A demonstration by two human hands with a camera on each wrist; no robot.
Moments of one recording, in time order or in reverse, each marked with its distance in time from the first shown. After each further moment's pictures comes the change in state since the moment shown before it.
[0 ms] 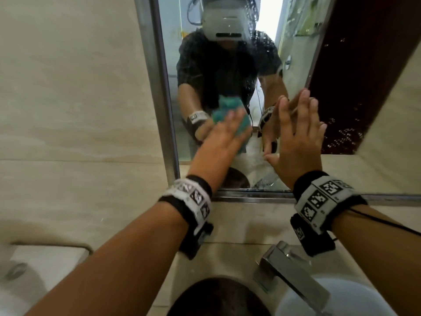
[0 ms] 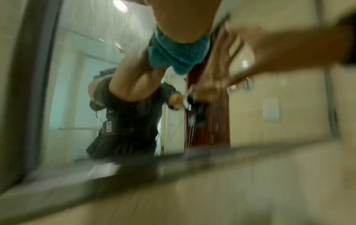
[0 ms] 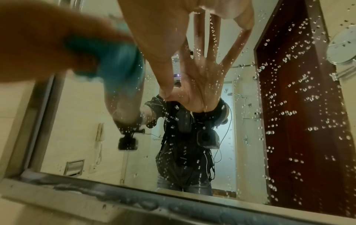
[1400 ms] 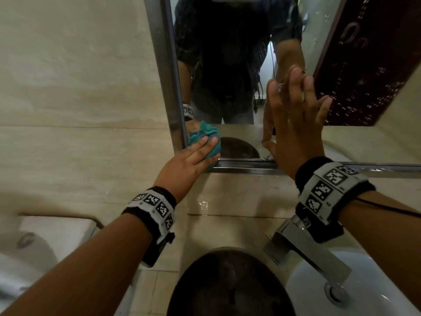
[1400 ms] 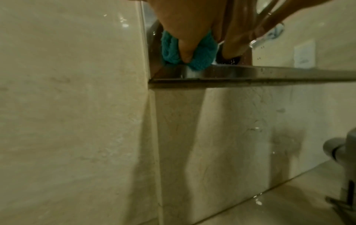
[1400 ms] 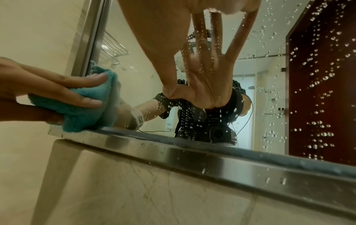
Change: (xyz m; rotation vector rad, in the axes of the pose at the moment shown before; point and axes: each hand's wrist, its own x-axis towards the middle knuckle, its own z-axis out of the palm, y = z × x) left_hand -0.120 -0.056 0.038 0.061 -0.243 0.103; right_hand -0.032 -0.024 0.051 -0.297 0.055 -0.166
